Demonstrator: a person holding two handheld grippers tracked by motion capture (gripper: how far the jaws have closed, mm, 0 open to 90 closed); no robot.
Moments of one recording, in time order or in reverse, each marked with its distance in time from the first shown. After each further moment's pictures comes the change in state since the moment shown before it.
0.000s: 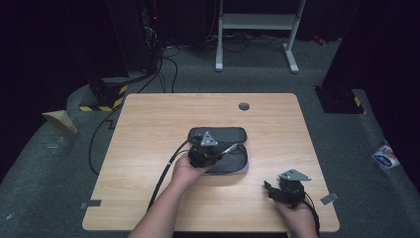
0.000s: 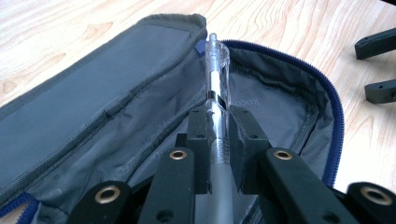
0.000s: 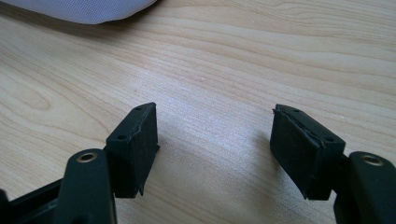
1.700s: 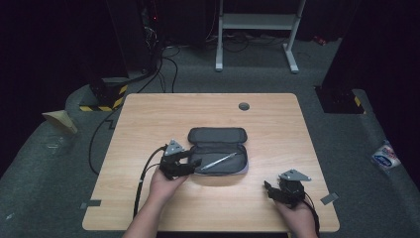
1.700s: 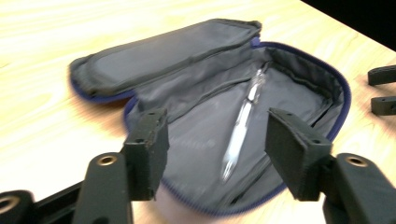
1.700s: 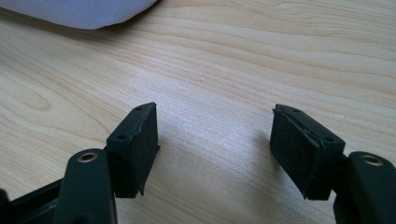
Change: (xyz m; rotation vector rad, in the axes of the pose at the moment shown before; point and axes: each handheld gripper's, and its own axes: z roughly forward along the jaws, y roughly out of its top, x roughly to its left) left arm 0.018 -0.062 -0.074 -0.141 0.124 -0.223; right arm 0.001 0.000 0.000 -0.001 -0.002 0.006
